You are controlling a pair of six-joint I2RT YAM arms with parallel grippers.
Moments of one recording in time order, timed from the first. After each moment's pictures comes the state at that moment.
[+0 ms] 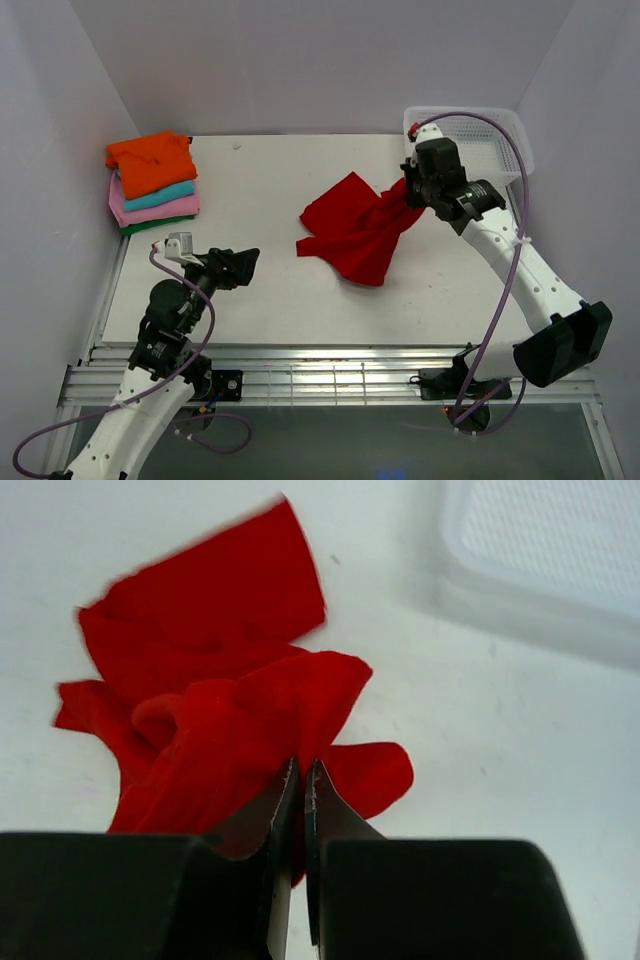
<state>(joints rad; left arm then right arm) -0.40 0.29 0.38 -0.07 -0.02 -0.59 0.47 1.39 1.46 -0.63 0.15 0.10</state>
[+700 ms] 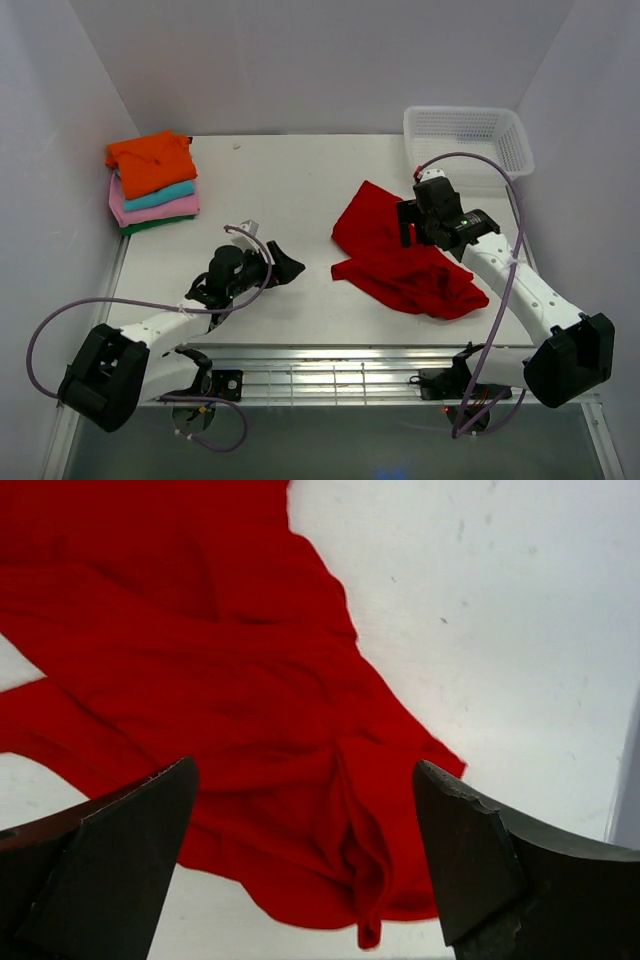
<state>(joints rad) -0.46 1.10 0.31 0.40 0.23 -0.71 0.47 1.24 1.11 -0.77 0.36 0.18</state>
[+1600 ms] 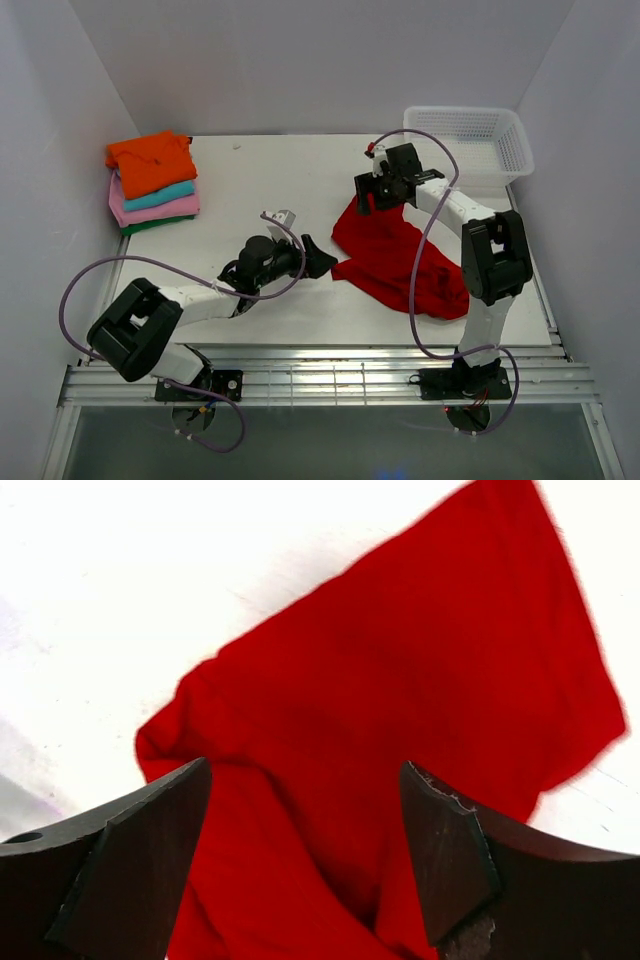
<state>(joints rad) -0.66 1.42 0.49 0.68 0.22 -0.67 0.37 1.90 1.44 -0.39 -0.23 0.01</state>
